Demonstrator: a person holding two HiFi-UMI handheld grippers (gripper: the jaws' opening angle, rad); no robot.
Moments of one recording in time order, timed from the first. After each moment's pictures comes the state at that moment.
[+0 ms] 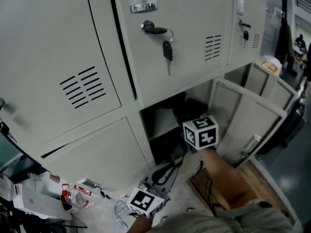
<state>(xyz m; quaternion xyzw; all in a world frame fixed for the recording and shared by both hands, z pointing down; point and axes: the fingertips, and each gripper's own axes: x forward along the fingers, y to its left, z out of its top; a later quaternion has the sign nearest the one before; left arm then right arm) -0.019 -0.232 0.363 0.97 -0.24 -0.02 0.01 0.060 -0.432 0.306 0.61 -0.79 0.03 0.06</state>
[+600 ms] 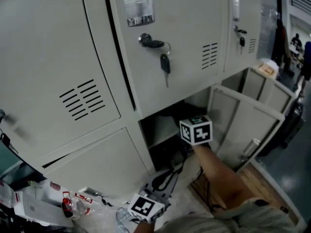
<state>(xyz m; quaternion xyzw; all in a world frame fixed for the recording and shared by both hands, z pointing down) -0.020 -0.237 0.362 0.97 -0.24 -0.02 0.02 0.077 -0.467 0.319 0.63 -0.77 0.08 0.06</state>
